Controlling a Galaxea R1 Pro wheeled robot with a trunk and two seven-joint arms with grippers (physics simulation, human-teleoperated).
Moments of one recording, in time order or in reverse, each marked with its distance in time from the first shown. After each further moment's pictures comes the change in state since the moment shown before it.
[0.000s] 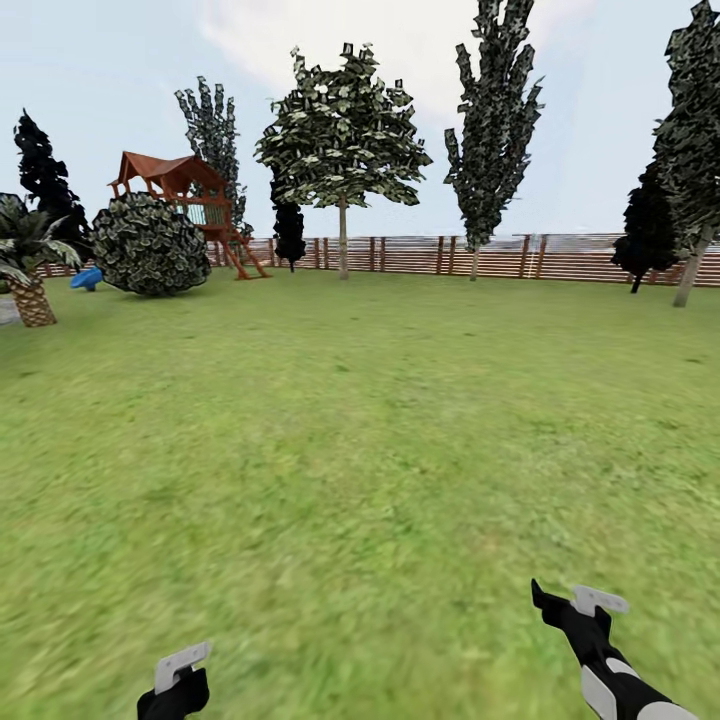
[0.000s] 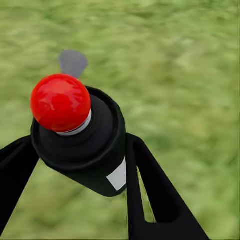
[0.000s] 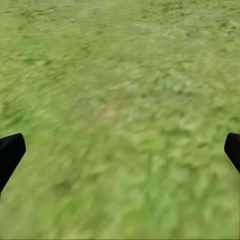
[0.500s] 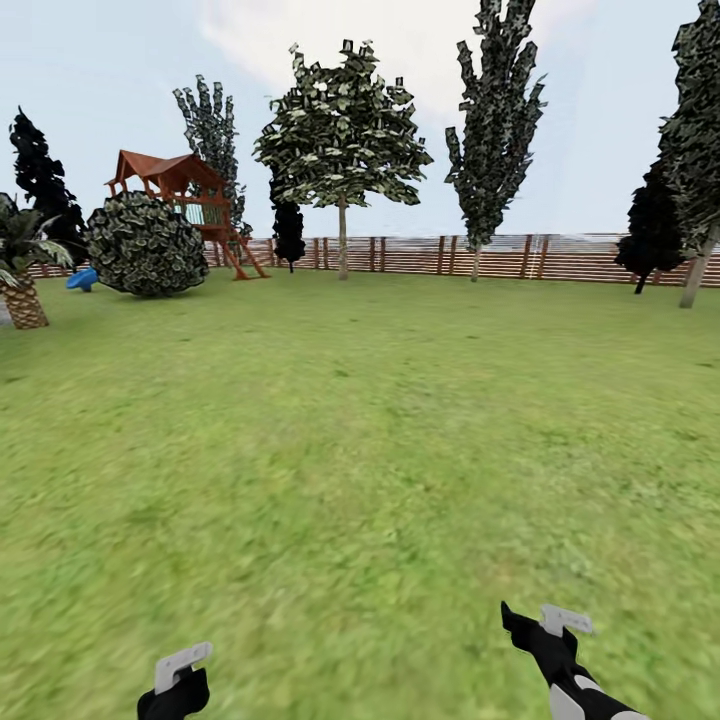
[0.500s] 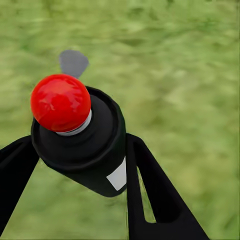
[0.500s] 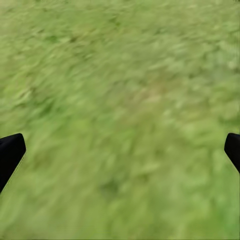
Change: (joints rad) left arm 0.000 0.000 0.000 0.000 0.000 0.000 0.000; right arm 0.000 0.080 0.000 0.088 0.000 0.012 0.000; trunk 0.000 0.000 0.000
